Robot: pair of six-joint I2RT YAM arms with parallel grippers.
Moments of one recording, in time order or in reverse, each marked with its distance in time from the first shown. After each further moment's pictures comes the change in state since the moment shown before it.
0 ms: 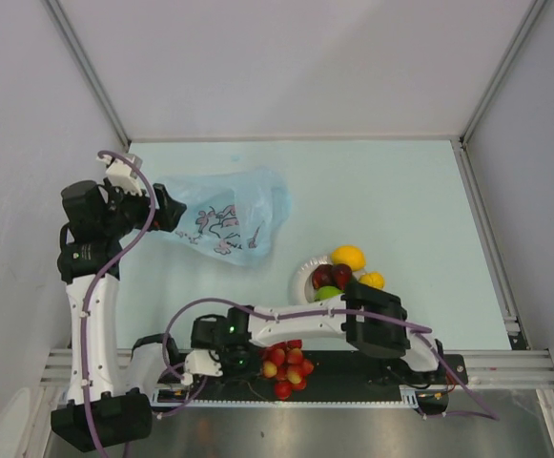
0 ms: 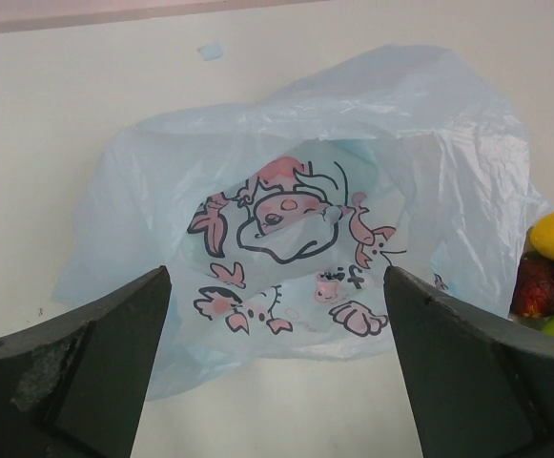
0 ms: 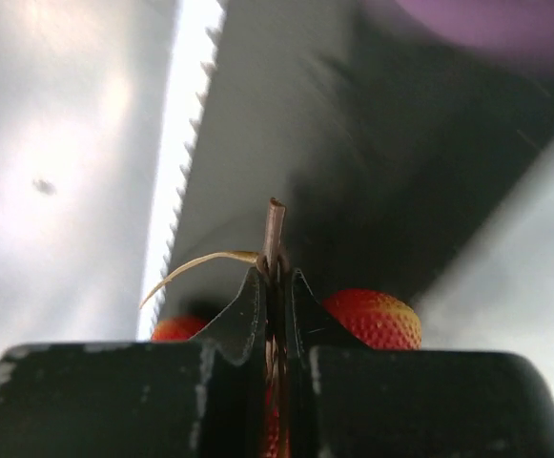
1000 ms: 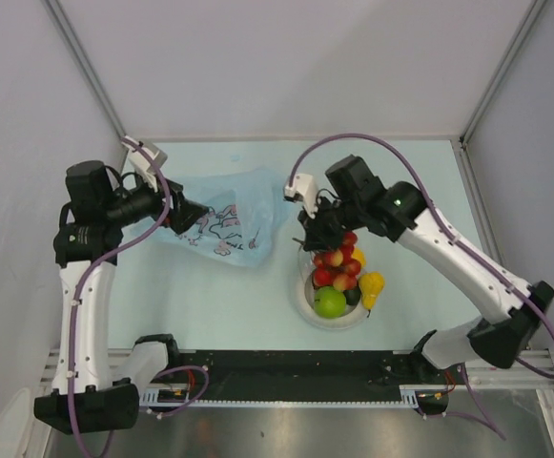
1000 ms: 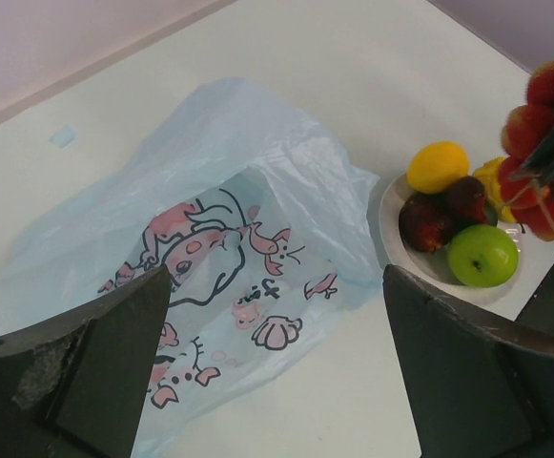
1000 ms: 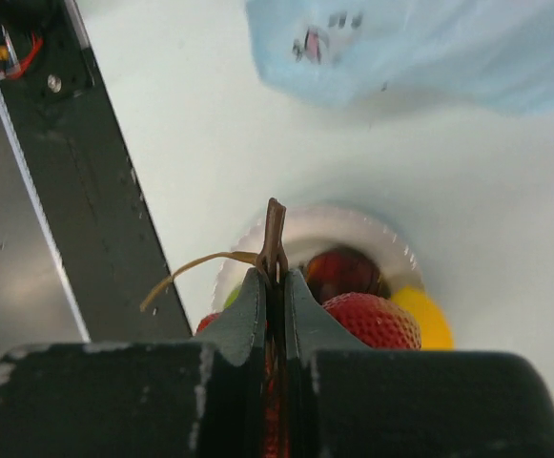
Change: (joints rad) left arm -0.121 0.084 0.189 -0.111 0.287 0.158; right arm -0.745 -0.660 -0.039 -0.079 -0.085 0.058
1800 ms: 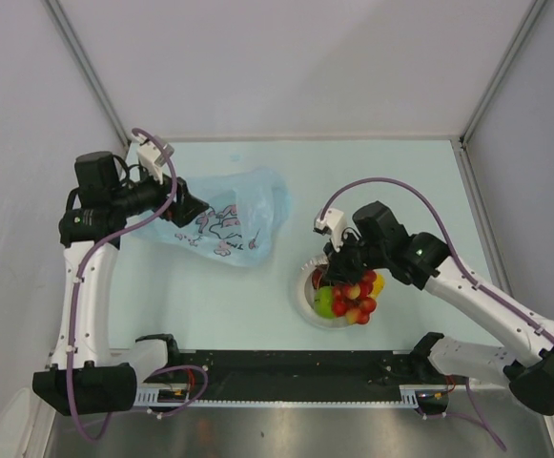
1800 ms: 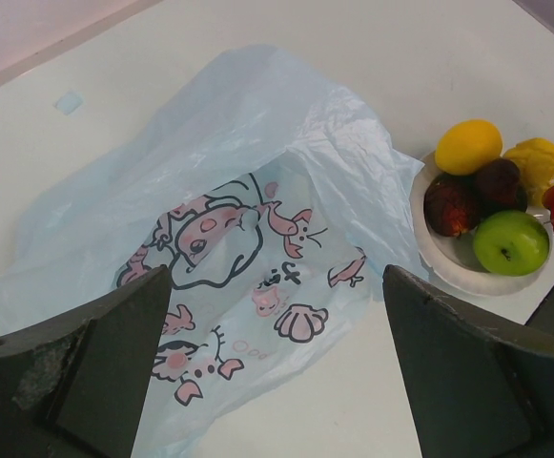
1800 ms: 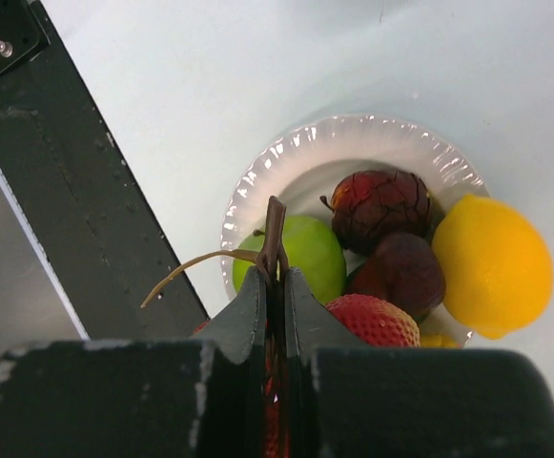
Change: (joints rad) left arm -0.019 0.114 0.043 -0.056 -0.053 0.077; right arm -0.023 -0.397 -0.594 0.233 0.073 0.163
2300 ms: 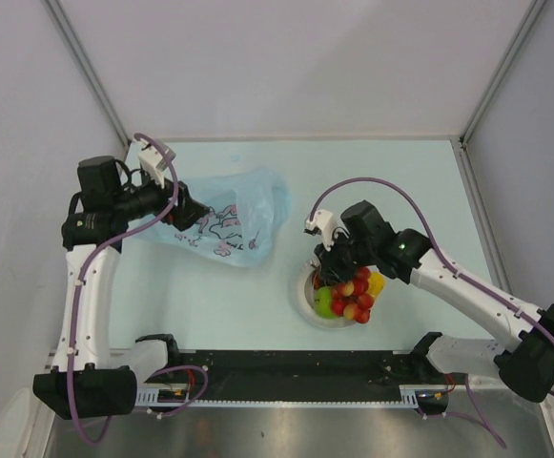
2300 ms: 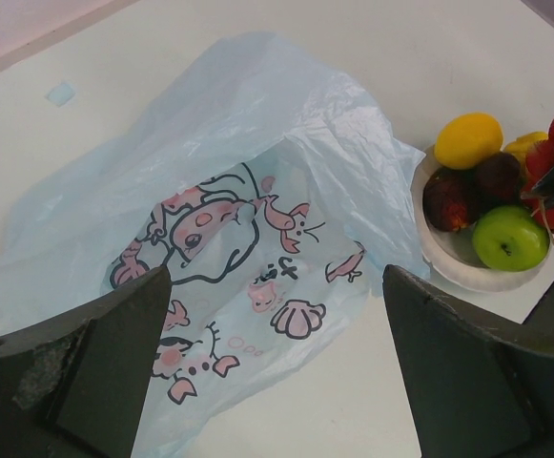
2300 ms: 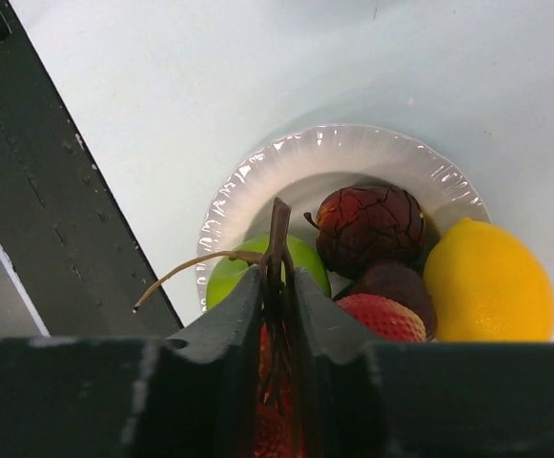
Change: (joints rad) left arm -0.001 -0.023 -0.043 0.014 0.000 -0.001; right arm 0.000 0.099 -0.026 0.089 0.002 -0.034
